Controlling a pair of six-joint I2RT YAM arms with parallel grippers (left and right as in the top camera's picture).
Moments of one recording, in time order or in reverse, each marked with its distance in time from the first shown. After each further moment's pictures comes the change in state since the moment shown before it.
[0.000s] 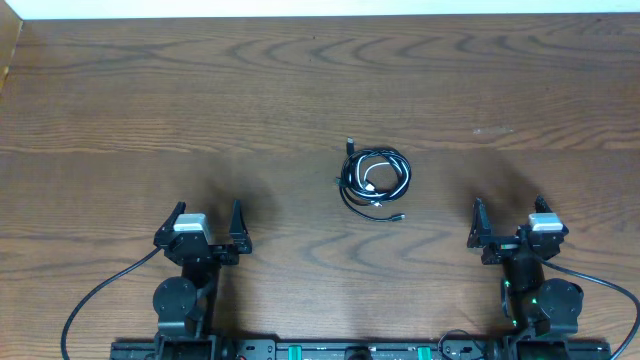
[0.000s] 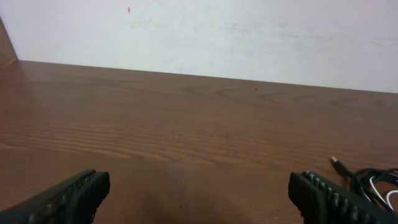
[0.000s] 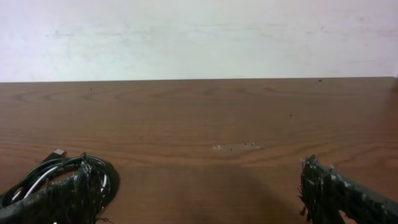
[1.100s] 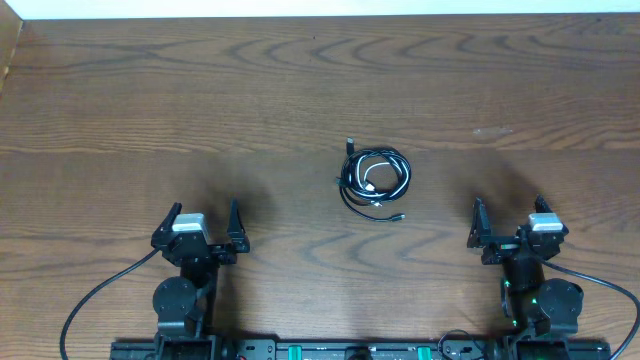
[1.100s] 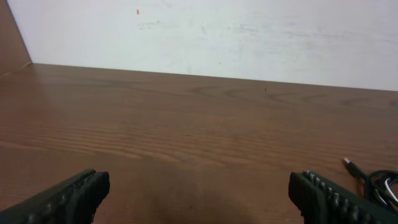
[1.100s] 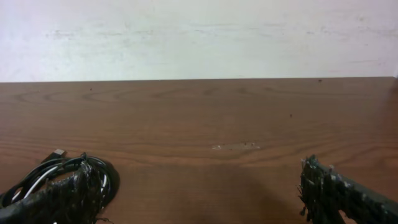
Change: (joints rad) left arm 0.000 0.000 0.000 -0.001 -0.035 0.018; right arm 0.000 0.000 0.000 0.000 0.000 0.000
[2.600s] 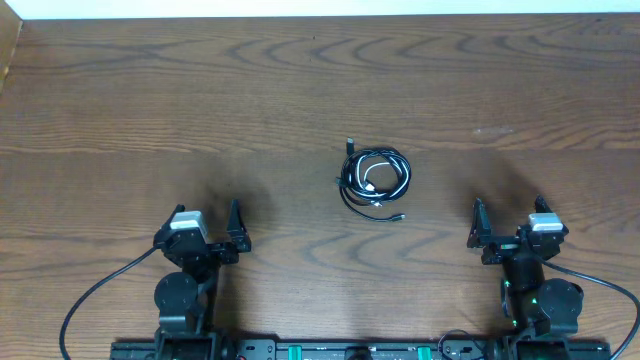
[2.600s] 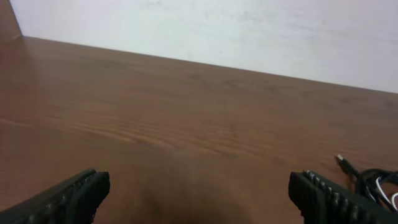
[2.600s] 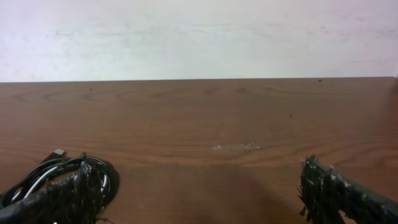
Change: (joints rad) left arm 0.000 0.052 0.002 -0.003 0.001 -0.077; right arm 0.000 0.000 0.000 0.000 0.000 0.000
